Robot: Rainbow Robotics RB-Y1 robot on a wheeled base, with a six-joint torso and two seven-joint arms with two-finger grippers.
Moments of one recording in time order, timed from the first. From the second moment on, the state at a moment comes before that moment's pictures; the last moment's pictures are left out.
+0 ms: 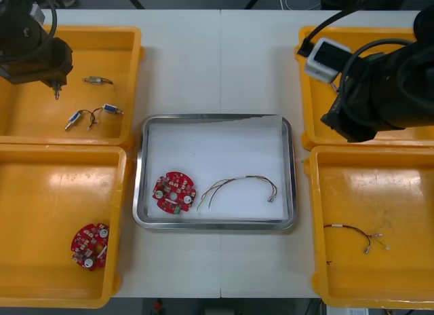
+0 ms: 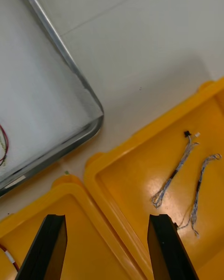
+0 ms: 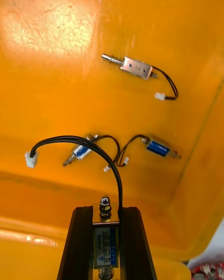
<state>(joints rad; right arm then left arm) -0.60 -0.64 0.06 -2.34 -0.70 1.92 1.86 -0.89 0.72 -0.04 -1.44 0.64 1.83 -1.11</state>
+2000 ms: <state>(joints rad) -1.05 -0.64 -0.13 -0.94 -0.41 1.43 2.26 -0.88 0.51 -0.66 -1.49 0.62 1.57 -0.85</state>
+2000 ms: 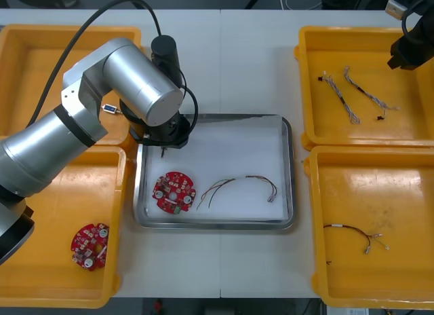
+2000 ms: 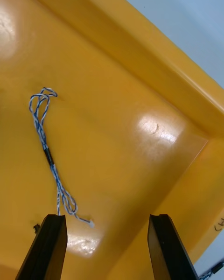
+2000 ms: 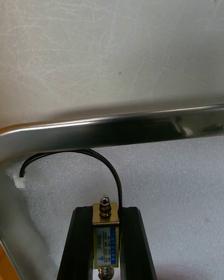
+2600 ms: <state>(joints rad) -1.06 -0.59 -0.19 -0.69 -0.48 1.26 2.26 -0.88 0.51 -0.66 -1.49 0.61 1.57 -0.85</state>
